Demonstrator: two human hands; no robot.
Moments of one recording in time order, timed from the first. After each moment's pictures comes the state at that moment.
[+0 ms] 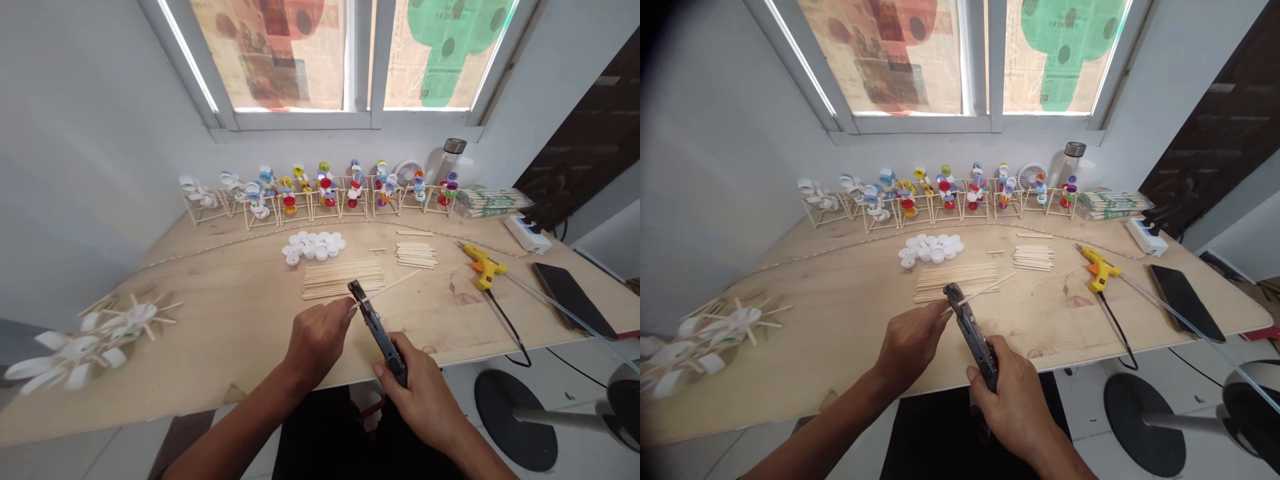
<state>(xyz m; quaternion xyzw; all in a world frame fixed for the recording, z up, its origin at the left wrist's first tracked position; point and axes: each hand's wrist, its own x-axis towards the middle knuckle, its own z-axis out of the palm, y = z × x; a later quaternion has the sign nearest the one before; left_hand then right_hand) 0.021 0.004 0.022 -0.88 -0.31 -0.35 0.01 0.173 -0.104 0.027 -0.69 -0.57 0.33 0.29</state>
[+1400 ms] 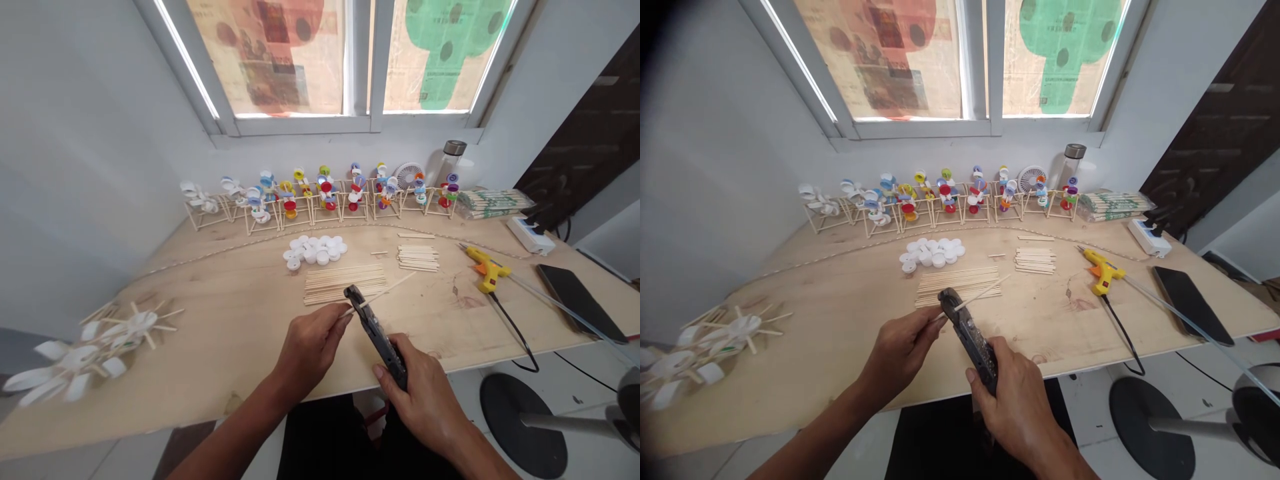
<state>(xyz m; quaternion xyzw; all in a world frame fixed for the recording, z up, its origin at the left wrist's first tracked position) 0.009 0.006 0.038 -0.86 -0.31 -0.36 -0.17 0.172 -0.099 0.022 -0.71 -0.61 0.26 0.24</state>
